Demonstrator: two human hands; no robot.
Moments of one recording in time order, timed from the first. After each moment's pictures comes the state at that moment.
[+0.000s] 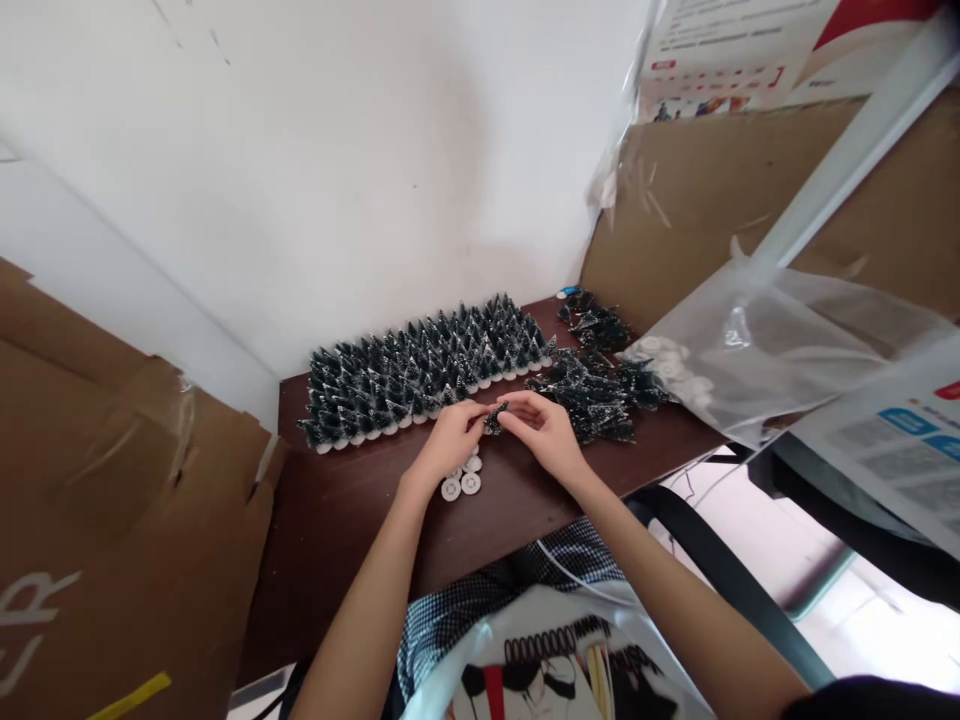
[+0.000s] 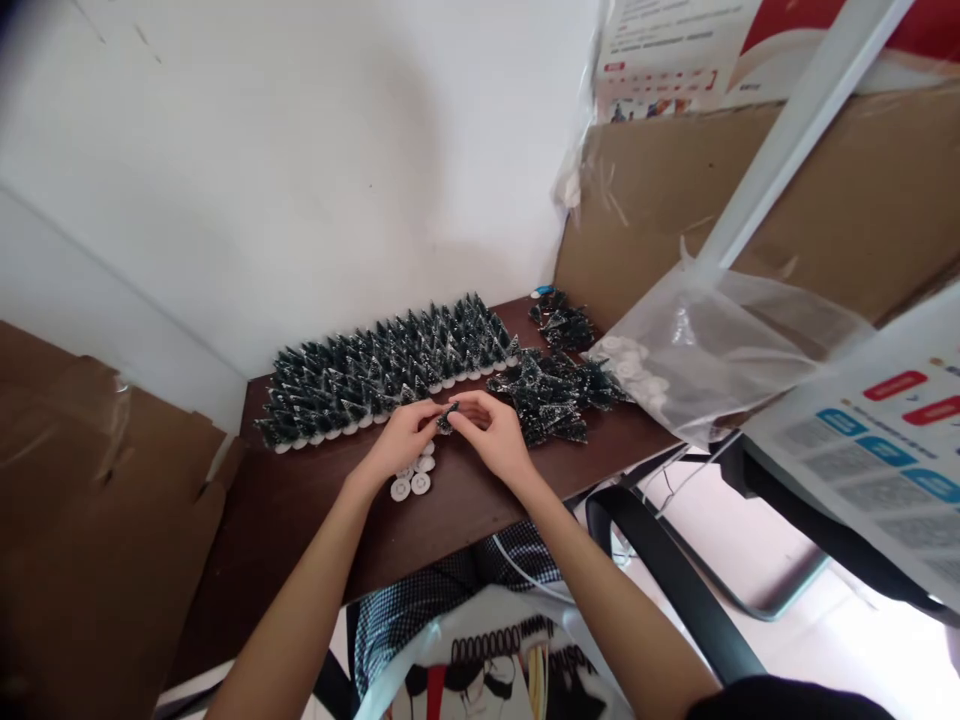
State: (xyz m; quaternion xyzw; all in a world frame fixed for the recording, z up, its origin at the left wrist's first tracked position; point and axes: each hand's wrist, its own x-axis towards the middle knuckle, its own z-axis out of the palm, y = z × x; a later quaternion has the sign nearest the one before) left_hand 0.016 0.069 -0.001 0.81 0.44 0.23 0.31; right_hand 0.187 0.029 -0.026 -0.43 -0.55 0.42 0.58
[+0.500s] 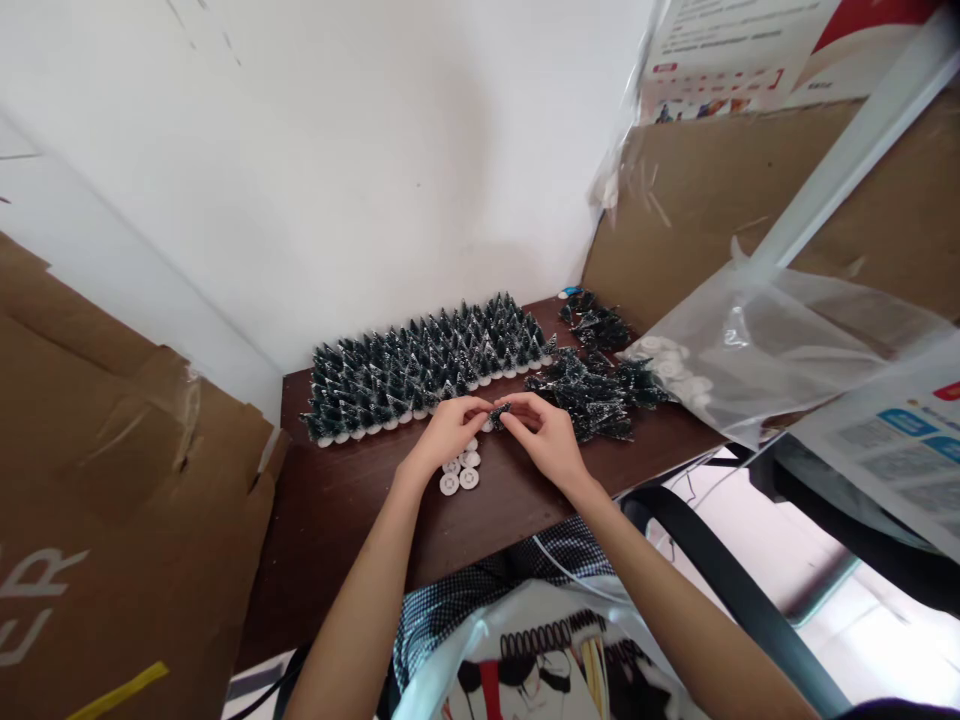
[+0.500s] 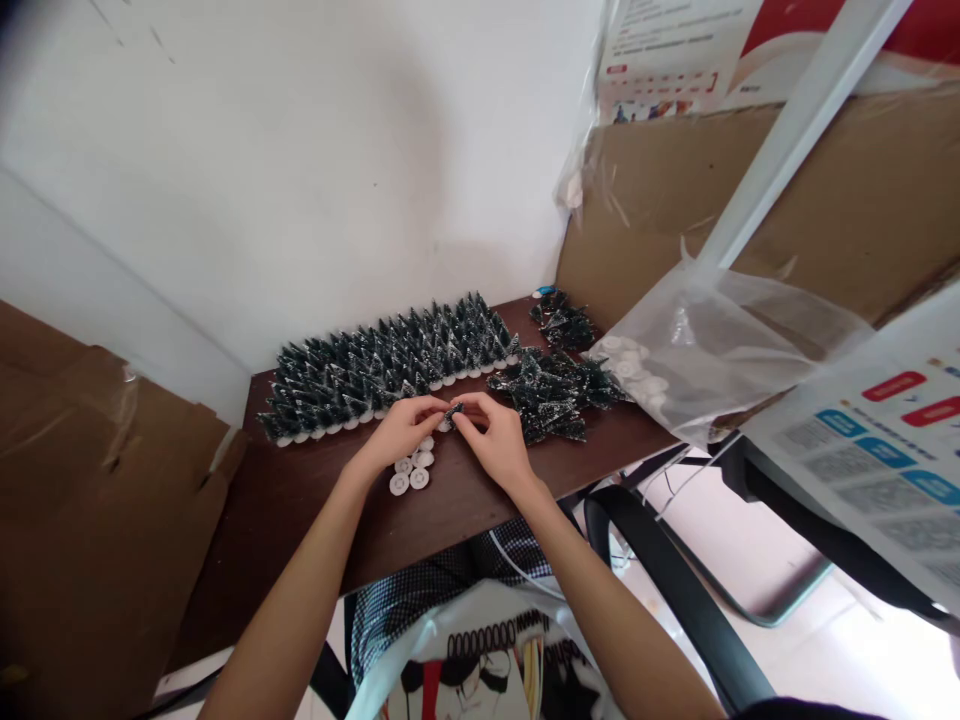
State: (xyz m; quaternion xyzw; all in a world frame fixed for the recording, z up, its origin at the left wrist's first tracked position) left_hand 0.014 0.074 -0.004 0.80 0.44 0.23 0.34; right_hand 0.187 0.017 -0.025 -0.45 -0.58 0.37 0.58
